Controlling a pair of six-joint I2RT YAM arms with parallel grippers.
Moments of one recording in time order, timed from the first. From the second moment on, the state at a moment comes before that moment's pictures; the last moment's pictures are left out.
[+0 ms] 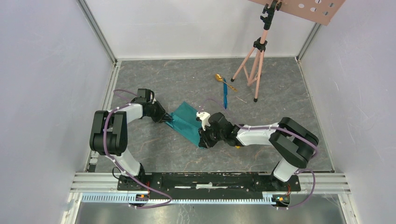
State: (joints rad) left arm -0.06 1.69 0.84 -0.24 0.40 -0.71; right arm 0.92 1.66 0.75 0.15 -0.28 0.26
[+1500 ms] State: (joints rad) left arm -0.12 1.83 1.04 -0.28 0.44 -0.71; right arm 0.85 1.67 0.72 0.23 -0.27 0.35
